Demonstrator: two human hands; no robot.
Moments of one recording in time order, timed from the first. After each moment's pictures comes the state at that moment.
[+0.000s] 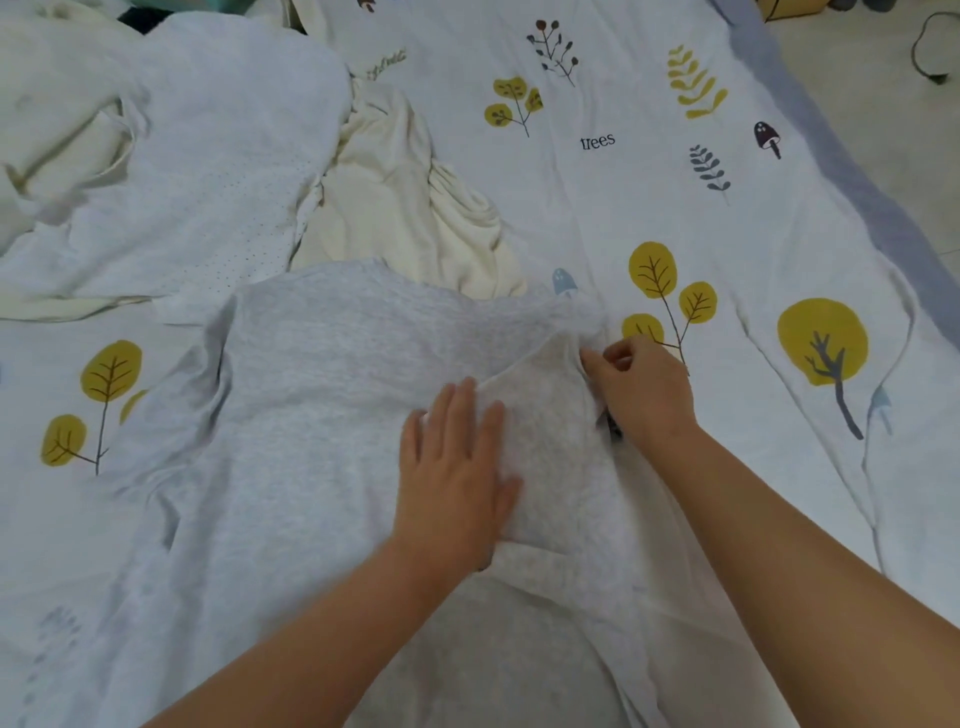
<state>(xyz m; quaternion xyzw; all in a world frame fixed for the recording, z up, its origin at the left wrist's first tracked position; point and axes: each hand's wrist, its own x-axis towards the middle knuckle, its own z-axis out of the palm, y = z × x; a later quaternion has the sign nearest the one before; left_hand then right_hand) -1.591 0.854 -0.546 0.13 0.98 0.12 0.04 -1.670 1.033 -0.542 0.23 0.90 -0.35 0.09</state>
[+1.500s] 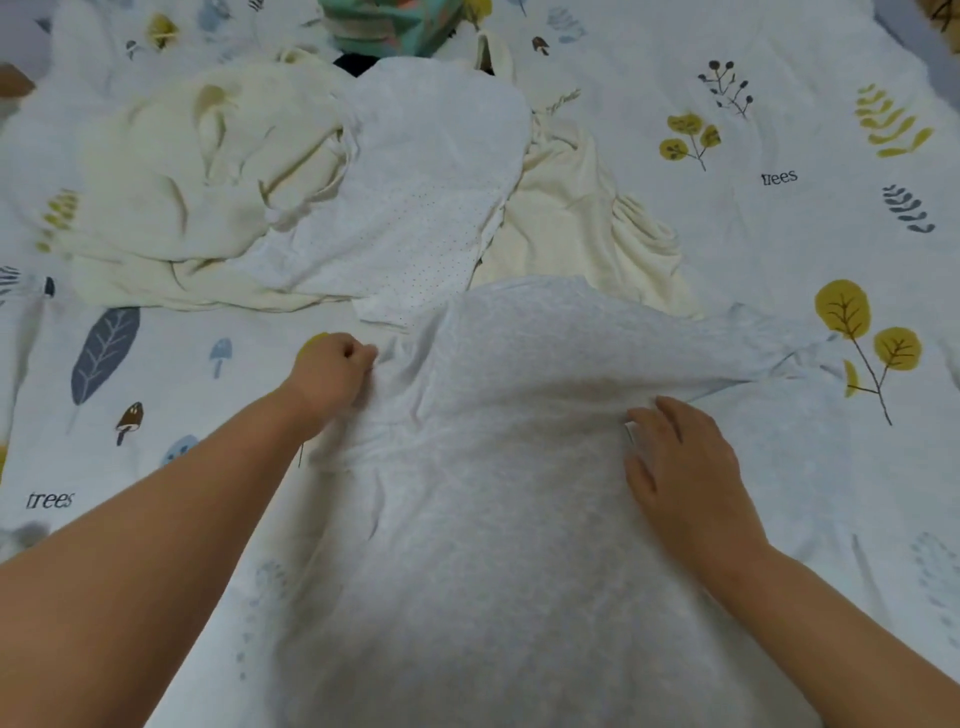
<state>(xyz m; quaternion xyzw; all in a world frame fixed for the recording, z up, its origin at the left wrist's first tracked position) -1.676 0.606 -0.517 -0.26 0.91 0.30 0.11 -1.611 0.917 -0.527 -0.06 0.98 -0.20 0.07</state>
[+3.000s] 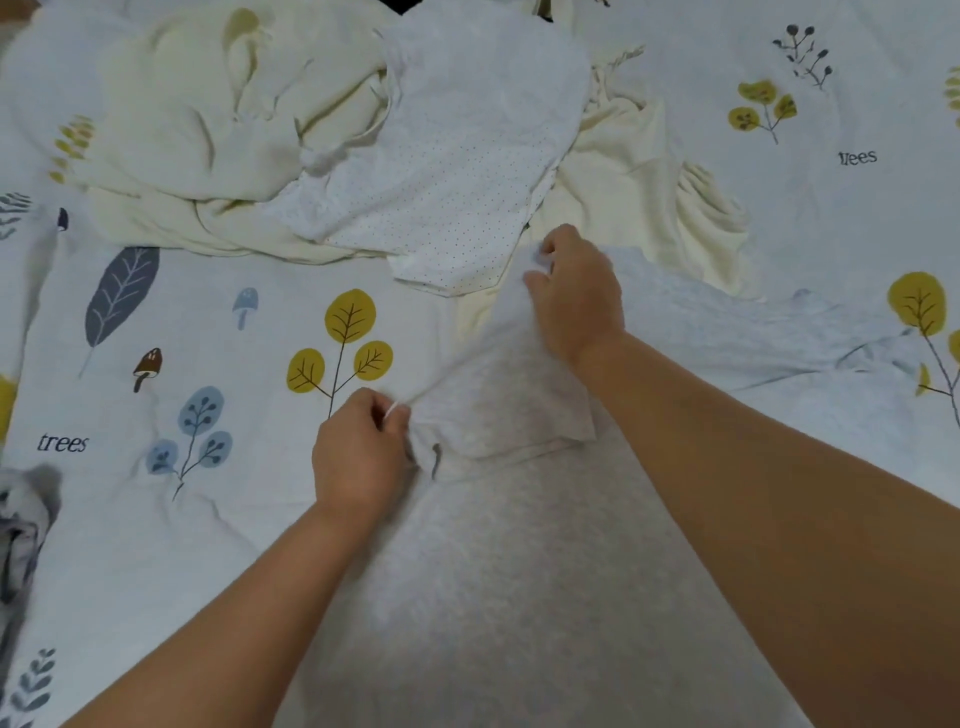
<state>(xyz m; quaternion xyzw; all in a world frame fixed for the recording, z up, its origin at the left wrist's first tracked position) -1.582 0.633 -0.541 -0.32 0.89 0.33 -0.01 -1.723 0.780 -0.517 -0.05 0.94 -0.35 0.04</state>
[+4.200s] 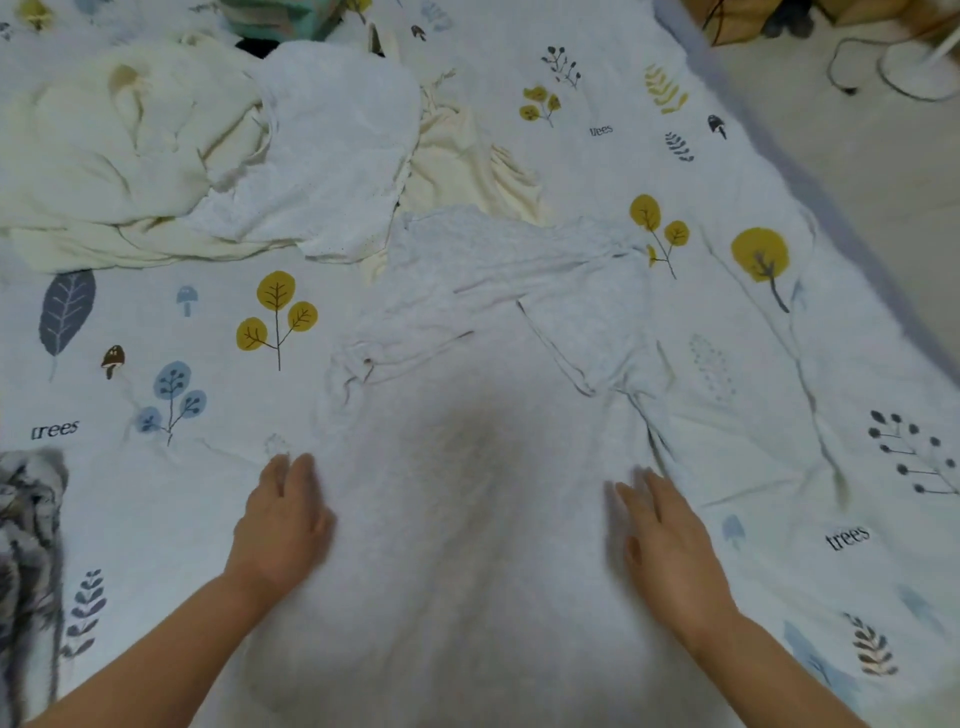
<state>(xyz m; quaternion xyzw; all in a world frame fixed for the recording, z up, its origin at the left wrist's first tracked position) -1.415 0.601 -0.504 -0.08 0.95 0.15 0.25 -1.361 0.956 -0.480 0.06 0.98 -0.15 0.15</state>
